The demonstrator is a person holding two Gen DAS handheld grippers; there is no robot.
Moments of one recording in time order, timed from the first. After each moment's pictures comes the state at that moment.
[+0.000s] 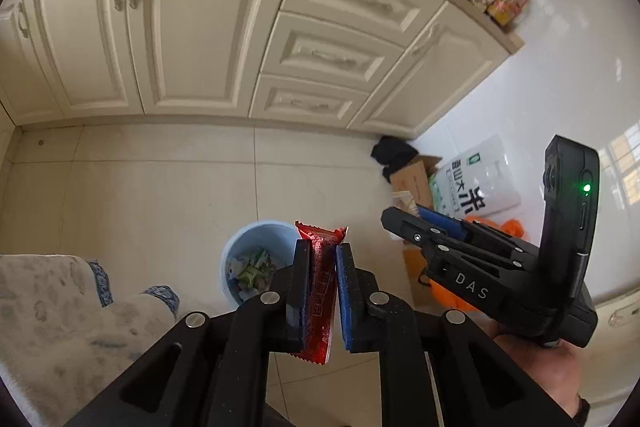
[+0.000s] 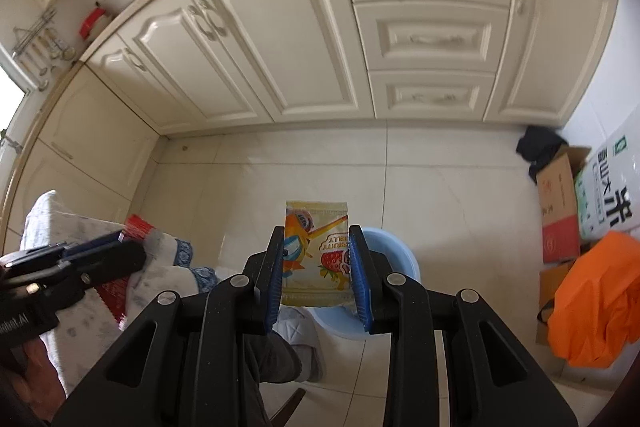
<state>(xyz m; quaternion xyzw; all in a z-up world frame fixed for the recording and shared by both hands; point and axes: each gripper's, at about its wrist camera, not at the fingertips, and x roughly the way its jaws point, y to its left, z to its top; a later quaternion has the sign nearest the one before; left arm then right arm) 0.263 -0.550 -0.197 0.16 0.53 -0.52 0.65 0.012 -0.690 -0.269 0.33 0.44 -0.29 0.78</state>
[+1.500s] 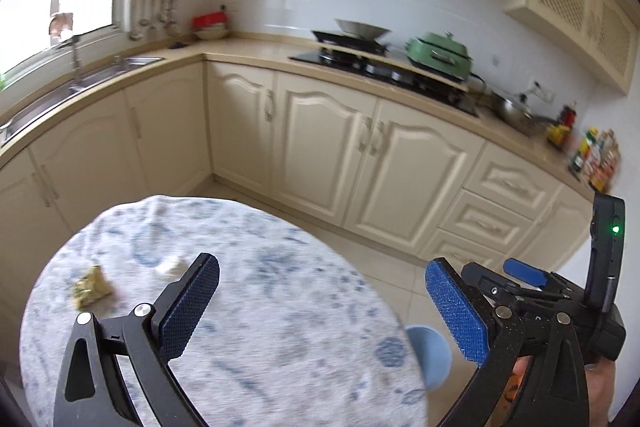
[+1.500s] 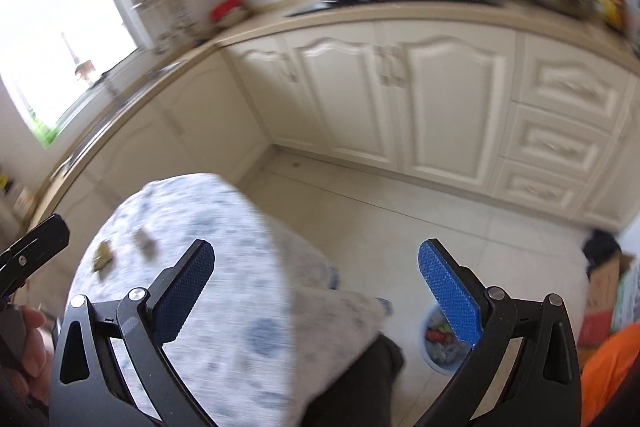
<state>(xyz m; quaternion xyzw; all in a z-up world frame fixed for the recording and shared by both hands) 0.210 -0.168 -0.037 0.03 0.33 -0.31 0.89 0.160 -0.464 -0.118 0.21 0.37 -0.12 0.90</state>
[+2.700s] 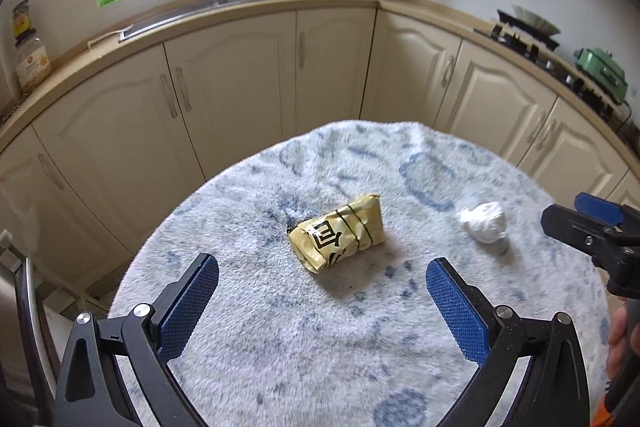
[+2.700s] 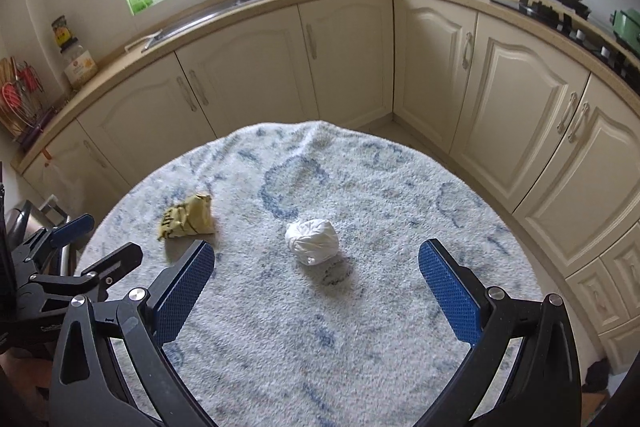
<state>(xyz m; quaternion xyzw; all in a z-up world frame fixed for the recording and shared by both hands) 0.310 0.010 -0.127 0.02 0.41 -0.08 0.91 0.352 -0.256 -0.174 0.07 0.46 0.06 0.89</state>
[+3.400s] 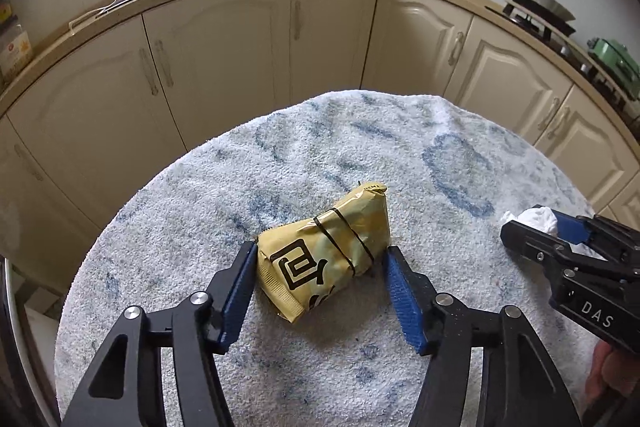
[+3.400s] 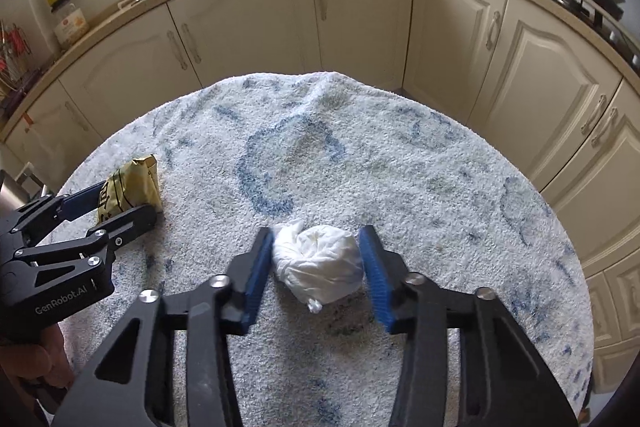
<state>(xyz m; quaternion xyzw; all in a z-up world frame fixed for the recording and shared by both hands) 0.404 0.000 -0.182 0.00 0.45 -0.08 0.89 0.396 -0.234 -0.235 0.04 0.49 0.07 0.87</state>
